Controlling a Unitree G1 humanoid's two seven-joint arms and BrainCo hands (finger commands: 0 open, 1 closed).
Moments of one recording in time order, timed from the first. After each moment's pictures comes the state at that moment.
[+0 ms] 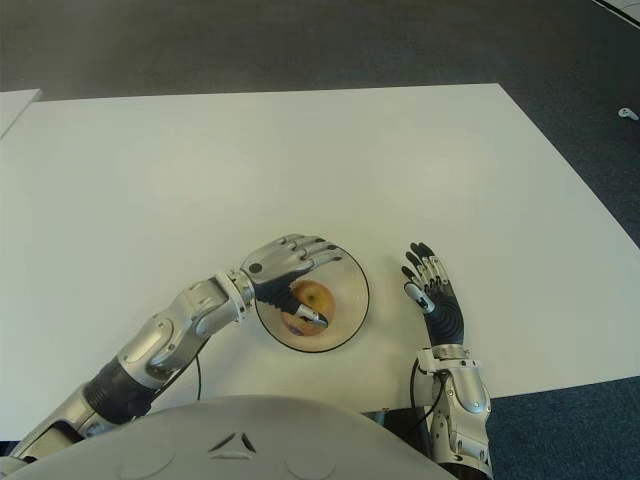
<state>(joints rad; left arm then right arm) -0.02 0.35 -0.60 -0.24 1.00 -0.14 -0.31 0.46 -0.11 -0.20 0.05 0.31 -0.33 0.35</state>
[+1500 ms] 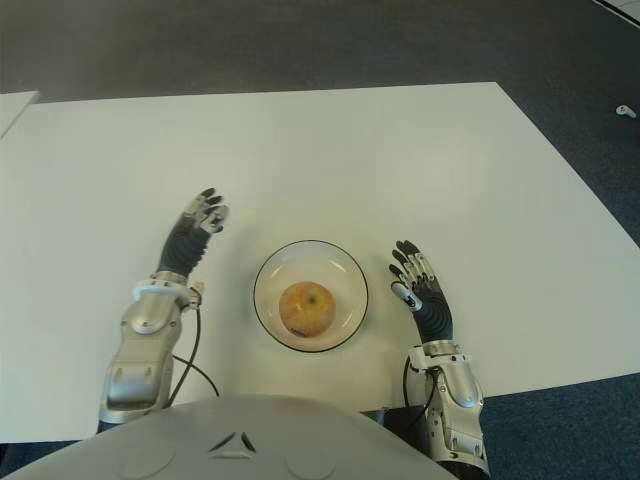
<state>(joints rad) 0.29 -0.07 -0.04 -0.51 0.18 0.43 -0.04 0.43 -0.15 -0.14 0.07 0.29 -0.34 0.37</state>
